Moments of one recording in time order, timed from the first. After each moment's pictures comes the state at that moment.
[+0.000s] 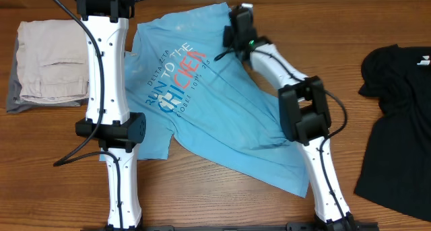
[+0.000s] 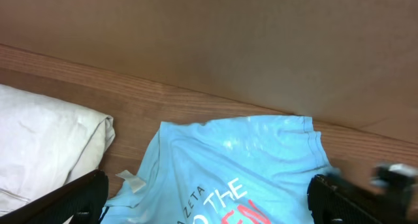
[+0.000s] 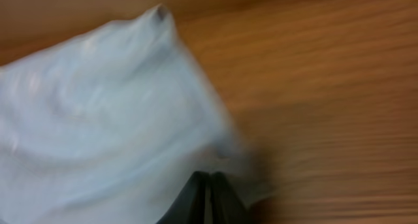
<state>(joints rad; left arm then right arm) -0.11 2.44 3.08 -1.37 -0.13 -0.34 0.34 2.65 2.24 -0.36 0.15 0.38</state>
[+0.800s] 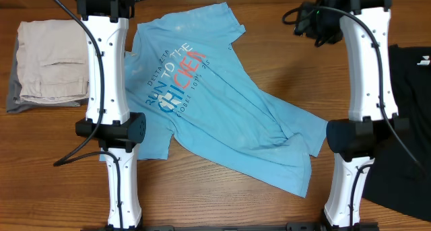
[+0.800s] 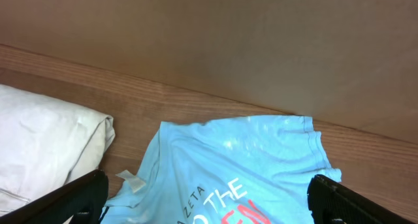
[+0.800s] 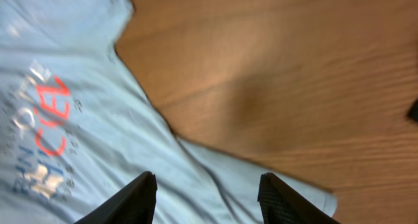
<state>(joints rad) -0.11 2.44 3.08 -1.37 -0.13 -0.34 0.11 2.25 2.62 -1.64 -0.06 0.34</state>
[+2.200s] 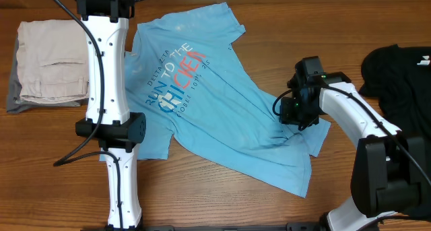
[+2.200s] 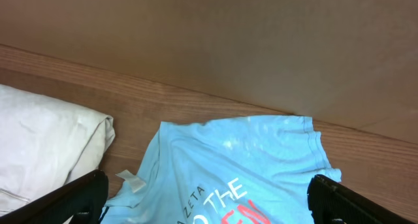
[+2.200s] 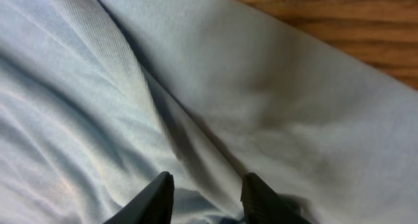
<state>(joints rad) -0.11 2.44 3.08 -1.37 -0.13 -0.34 0.15 1.78 1.16 -0.88 -0.18 0.22</state>
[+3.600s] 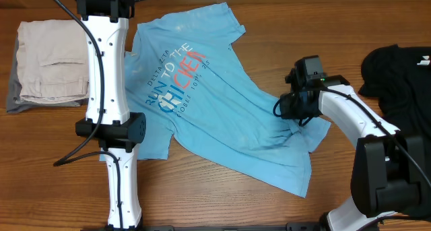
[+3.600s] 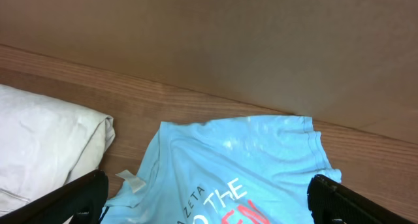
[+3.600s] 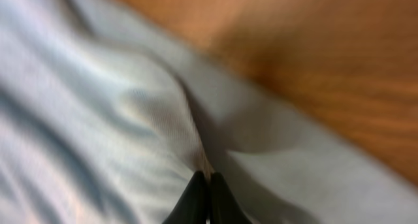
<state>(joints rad) -0.11 2.44 3.08 -1.37 -0.13 -0.34 0.15 1.78 1.13 -0.71 -0.09 0.13</state>
